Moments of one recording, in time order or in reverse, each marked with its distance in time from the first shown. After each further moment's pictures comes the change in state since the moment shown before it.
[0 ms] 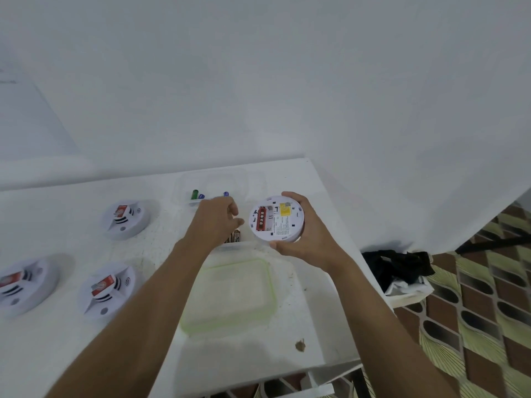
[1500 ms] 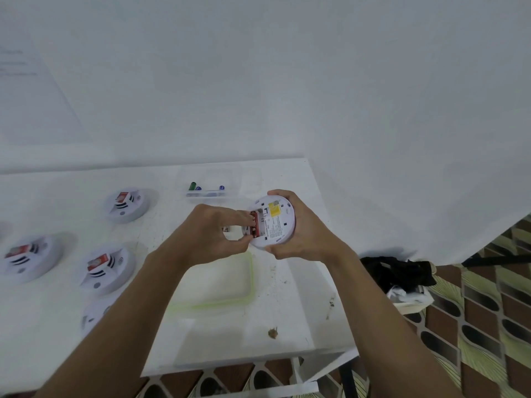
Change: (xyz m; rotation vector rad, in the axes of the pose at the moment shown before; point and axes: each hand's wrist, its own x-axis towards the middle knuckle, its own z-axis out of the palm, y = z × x) left_hand -0.071 0.043 -0.020 -0.019 0.088 0.584; right_hand -0.009 -0.020 -0.031 -0.067 -0.191 -0.066
